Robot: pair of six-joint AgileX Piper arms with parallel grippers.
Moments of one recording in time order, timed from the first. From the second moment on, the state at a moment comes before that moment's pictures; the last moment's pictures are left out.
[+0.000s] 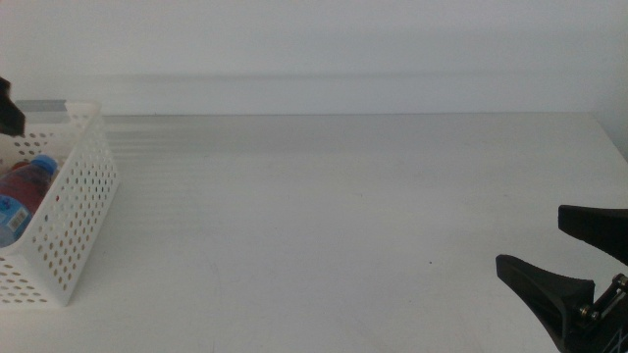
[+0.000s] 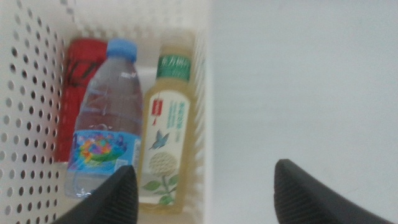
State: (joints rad) left arm 0.24 1.31 -1.29 -0.23 0.99 0.30; right arm 0.60 0.66 -0.43 0.00 0.14 -0.06
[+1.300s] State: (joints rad) left arm 0.05 0.39 -0.61 -0.19 0.45 0.30; right arm 0.60 0.66 -0.43 0.00 0.14 -0.06
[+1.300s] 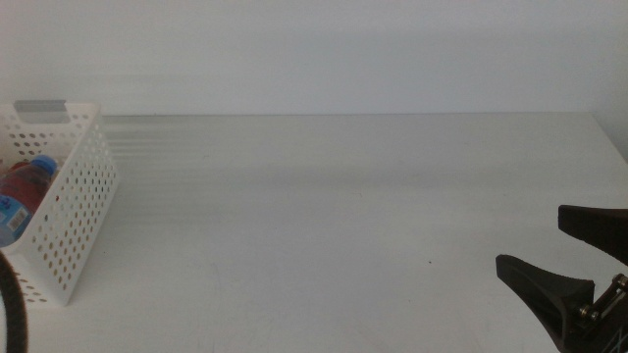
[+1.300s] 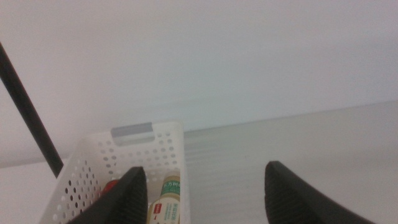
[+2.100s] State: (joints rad) left arm 0.05 0.31 -0.43 -0.13 0.43 0.30; right arm 0.60 0.66 -0.43 0.00 0.14 -0.06
